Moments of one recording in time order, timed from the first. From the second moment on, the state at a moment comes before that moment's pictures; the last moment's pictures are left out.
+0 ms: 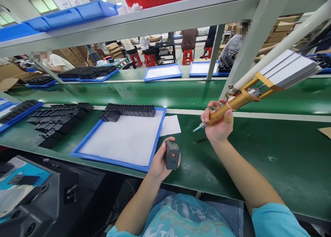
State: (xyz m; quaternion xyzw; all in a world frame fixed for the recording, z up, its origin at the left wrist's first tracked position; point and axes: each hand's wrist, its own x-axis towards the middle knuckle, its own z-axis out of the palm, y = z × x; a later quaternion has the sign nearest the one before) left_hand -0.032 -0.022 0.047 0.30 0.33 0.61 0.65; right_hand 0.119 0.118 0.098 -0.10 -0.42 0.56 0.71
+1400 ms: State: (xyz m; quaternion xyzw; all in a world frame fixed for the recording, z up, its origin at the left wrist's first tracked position) left_hand -0.358 0.077 0.005 0.40 0.88 0.15 -0.23; right_hand 0.220 0.151 0.037 -0.37 -0.35 0.32 0.80
